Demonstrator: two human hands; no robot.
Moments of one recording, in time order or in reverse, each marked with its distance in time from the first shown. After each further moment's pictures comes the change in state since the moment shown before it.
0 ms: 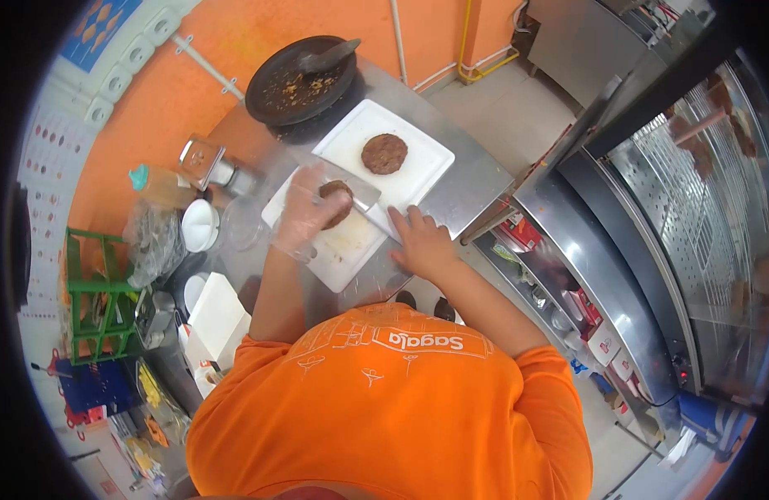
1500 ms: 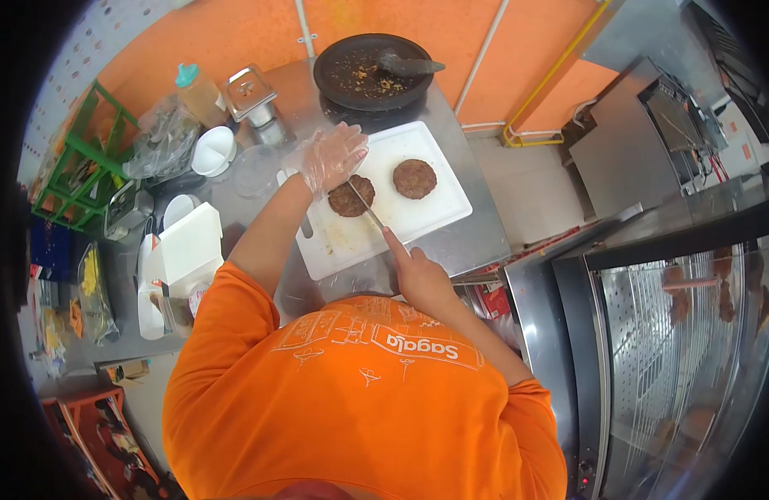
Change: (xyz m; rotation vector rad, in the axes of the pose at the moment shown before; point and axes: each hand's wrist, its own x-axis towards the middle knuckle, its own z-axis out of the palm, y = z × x) left_hand 0.052 -0.004 -0.009 0.480 0.023 -0.047; right_hand 0.010 0.015 -0.036 0.134 -0.315 -0.228
